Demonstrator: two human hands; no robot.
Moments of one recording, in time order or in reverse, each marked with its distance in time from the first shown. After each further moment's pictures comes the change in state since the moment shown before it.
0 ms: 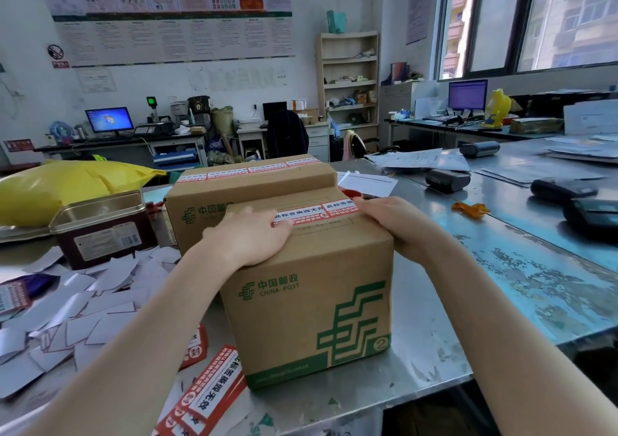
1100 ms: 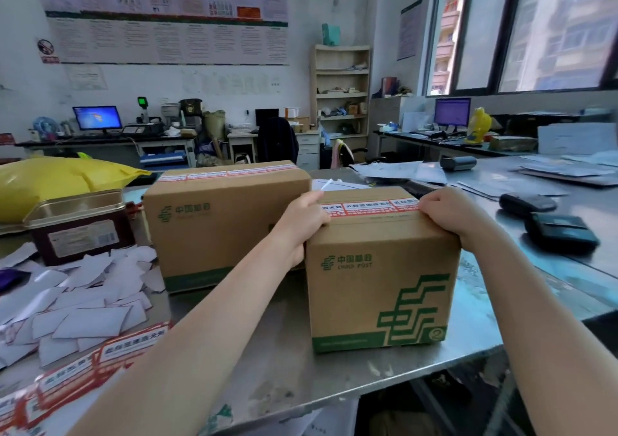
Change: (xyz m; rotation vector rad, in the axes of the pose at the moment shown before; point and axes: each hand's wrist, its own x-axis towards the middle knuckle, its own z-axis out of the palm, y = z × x) left_hand -0.001 0.110 0.018 -1.348 -0.105 0.057; right_hand -0.010 0.015 -0.118 -0.495 0.396 -0.068
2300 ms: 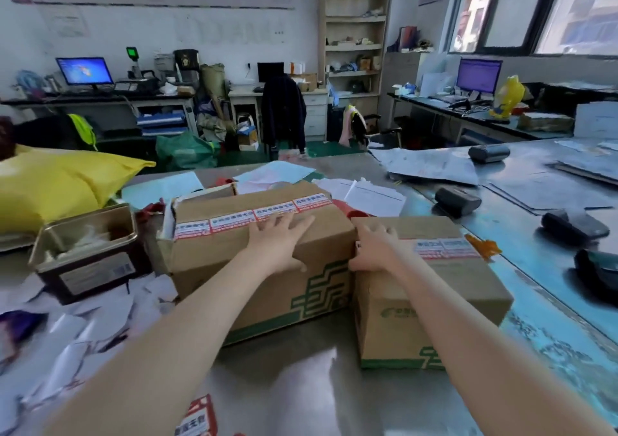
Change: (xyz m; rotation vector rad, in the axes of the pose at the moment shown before) left_hand 0.146 0.028 -0.142 1.511 -0.170 0.069; right_hand 0.111 -0.122 0.136 -0.612 -0.452 -0.008
